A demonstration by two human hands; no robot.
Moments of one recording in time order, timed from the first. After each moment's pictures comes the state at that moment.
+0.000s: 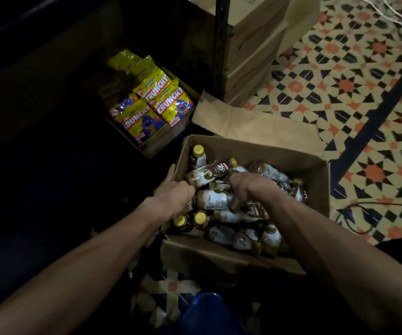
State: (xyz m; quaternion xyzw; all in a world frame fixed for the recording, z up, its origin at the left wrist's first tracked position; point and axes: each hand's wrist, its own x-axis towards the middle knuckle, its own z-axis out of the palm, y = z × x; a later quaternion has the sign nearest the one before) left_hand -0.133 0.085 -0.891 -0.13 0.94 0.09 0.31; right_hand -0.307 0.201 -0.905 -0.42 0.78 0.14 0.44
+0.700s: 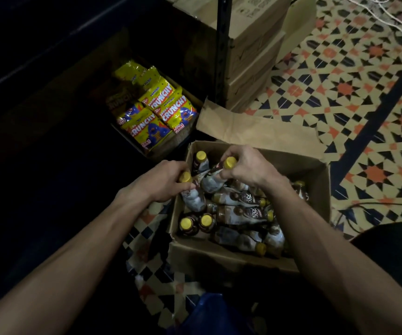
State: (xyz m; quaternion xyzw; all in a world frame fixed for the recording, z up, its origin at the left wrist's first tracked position) left_hand -0.129 0.049 -0.821 -0.23 0.91 0.30 0.16; right_hand -0.308 0.196 -0.835 -0.32 0.82 -0.26 0.41
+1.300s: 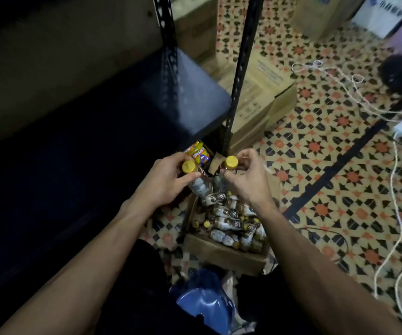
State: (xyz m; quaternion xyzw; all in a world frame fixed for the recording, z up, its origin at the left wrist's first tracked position) left_hand -0.098 0.080 -0.443 -0.37 0.84 0.39 -0.07; right_hand -0.269 0.211 -0.492 -0.26 0.77 -0.49 0.32
